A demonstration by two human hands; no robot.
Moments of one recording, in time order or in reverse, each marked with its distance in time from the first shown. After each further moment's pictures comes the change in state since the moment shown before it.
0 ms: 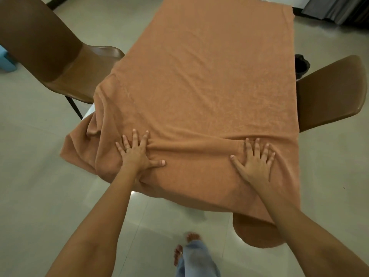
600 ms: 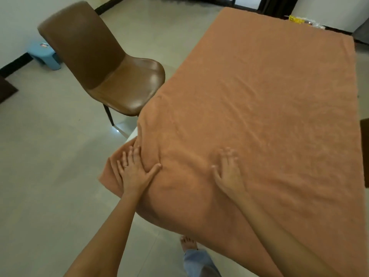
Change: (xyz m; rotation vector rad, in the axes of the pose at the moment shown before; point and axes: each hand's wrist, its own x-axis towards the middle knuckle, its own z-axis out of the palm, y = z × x) left_hand 0.037 -0.109 -0.034 -0.358 0.431 -0.197; right_hand 0.053 -0.225 0.005 0.287 0.020 -0.408
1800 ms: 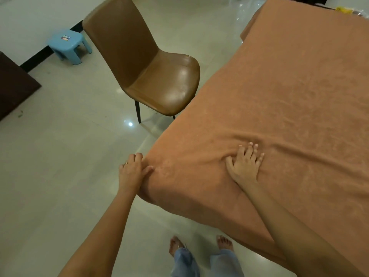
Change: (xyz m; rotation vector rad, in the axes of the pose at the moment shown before) left_hand 0.114 -0.221 -0.087 0.325 -0.055 0.086; right_hand 0.096 -0.185 0.095 -0.234 0.033 0.195
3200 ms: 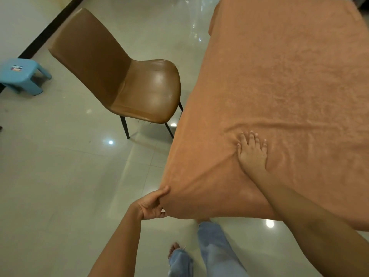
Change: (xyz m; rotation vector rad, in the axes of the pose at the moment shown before) left_hand 0.037 -0.058 -0.012 -1.366 -1.303 -0.621; right_hand 0.004 -0.052 0.009 -0.137 0.055 0.163
